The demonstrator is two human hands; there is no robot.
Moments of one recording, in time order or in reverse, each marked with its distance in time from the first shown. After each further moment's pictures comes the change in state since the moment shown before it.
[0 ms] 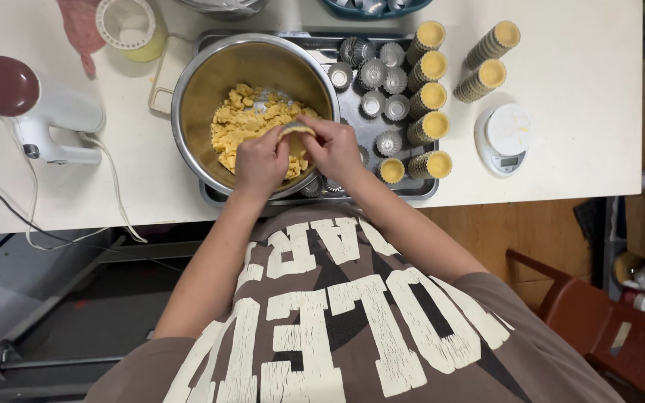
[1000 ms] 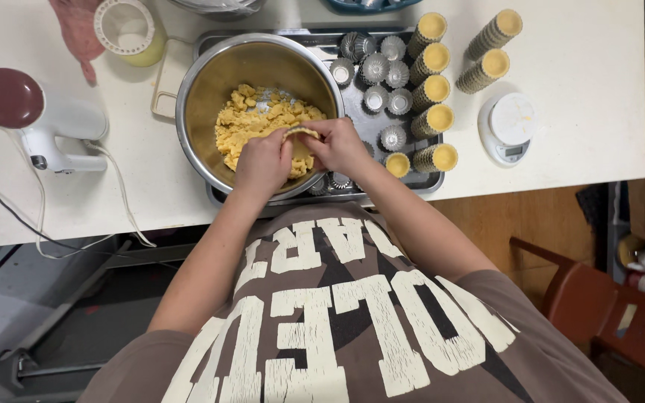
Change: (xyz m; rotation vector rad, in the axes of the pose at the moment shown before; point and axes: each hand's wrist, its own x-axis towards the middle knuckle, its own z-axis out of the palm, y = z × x) left_hand 0.011 0.000 -0.015 0.043 -0.217 -0.019; right_hand 0.011 -0.002 0.002 0.137 -0.153 0.405
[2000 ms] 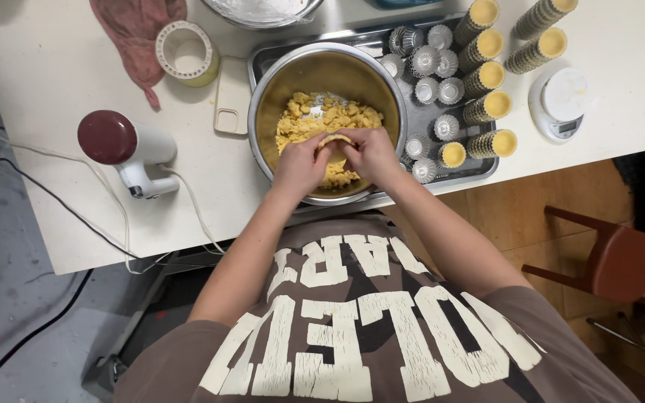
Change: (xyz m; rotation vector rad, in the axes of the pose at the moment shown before) left_hand 0.002 -0.084 -0.044 -0.209 -0.128 -0.015; right_hand 0.017 -0.034 0.080 -0.136 0.174 0.030
